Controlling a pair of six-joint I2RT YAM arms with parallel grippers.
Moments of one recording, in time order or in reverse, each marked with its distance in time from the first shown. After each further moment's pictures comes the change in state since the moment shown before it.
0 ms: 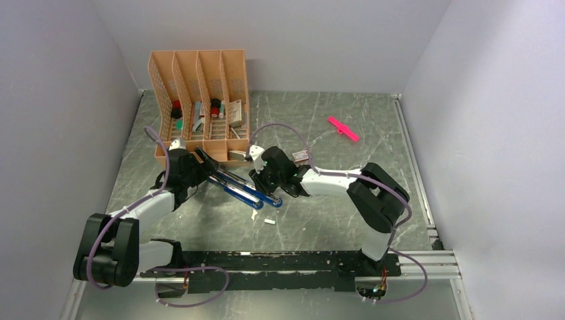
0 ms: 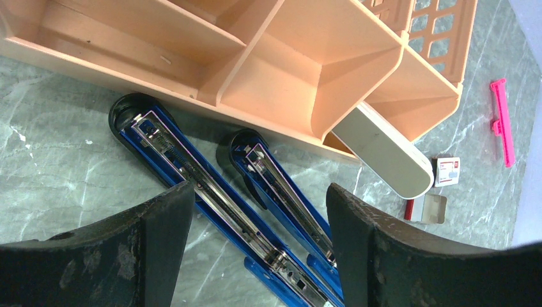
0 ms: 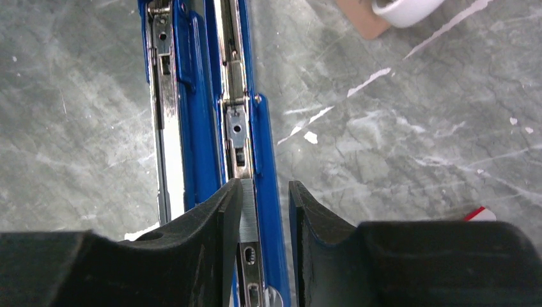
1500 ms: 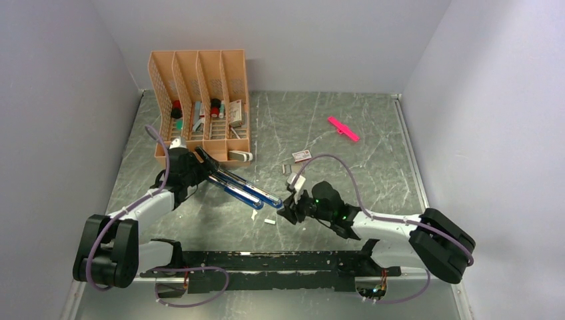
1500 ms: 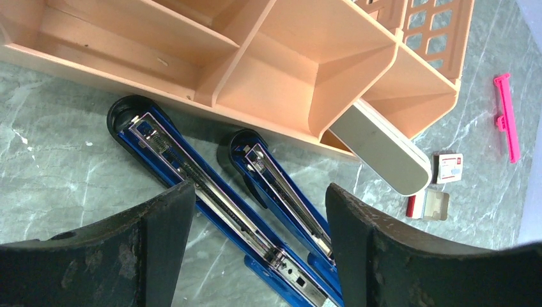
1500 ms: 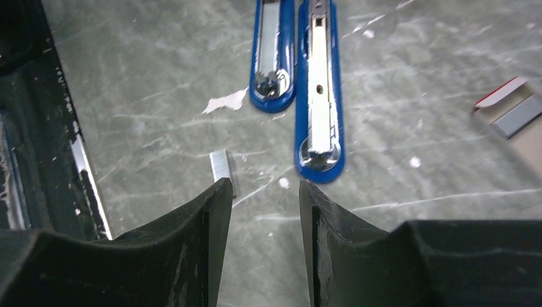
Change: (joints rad) left arm -0.002 -0.008 0.017 -0.030 0.000 0.023; right arm 0.003 -0.611 -0.687 0.404 -0.094 0.027
